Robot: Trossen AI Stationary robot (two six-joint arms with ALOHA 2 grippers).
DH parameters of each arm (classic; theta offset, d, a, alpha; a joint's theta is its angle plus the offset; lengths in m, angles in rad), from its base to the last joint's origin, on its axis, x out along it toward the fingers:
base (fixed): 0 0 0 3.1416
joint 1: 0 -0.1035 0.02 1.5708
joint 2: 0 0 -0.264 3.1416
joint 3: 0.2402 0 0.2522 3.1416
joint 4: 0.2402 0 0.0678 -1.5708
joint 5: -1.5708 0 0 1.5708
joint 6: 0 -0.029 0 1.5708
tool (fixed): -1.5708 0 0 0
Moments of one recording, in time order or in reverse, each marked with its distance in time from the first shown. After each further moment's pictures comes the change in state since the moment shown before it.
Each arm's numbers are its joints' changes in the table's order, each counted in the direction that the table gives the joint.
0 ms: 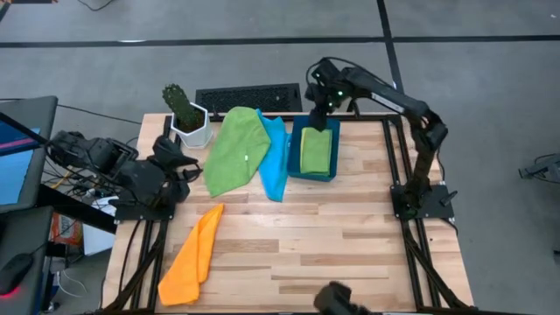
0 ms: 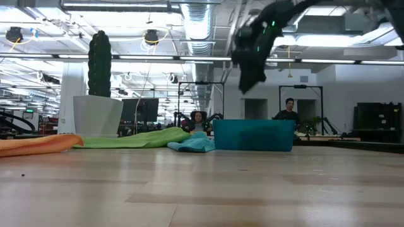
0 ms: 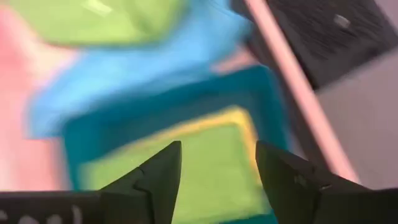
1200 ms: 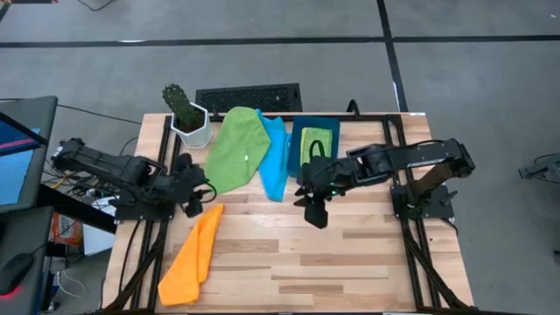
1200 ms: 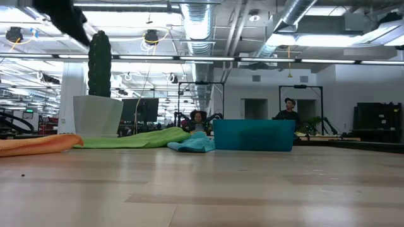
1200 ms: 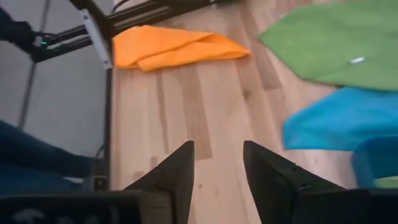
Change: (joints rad) left arm -0.108 -0.022 -0.378 -0.221 0.218 -0.225; right arm -0.904 -0.243 0.000 -0.080 0.326 -0.644
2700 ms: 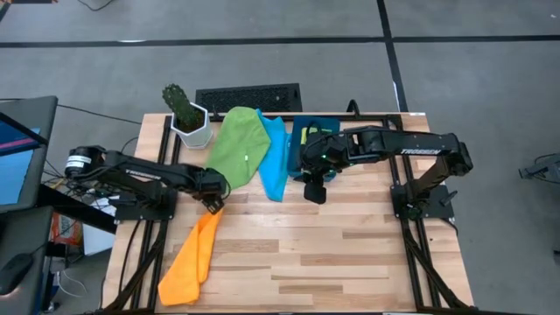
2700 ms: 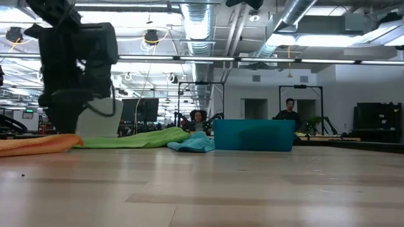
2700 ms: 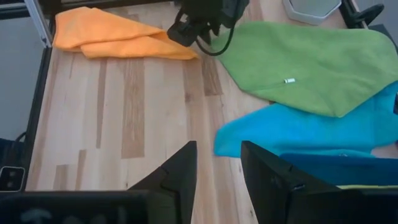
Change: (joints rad) left arm -0.354 0.375 -0.361 -0.319 0.309 0.231; right arm 0.164 0.000 0.000 0.042 -0.017 0.299
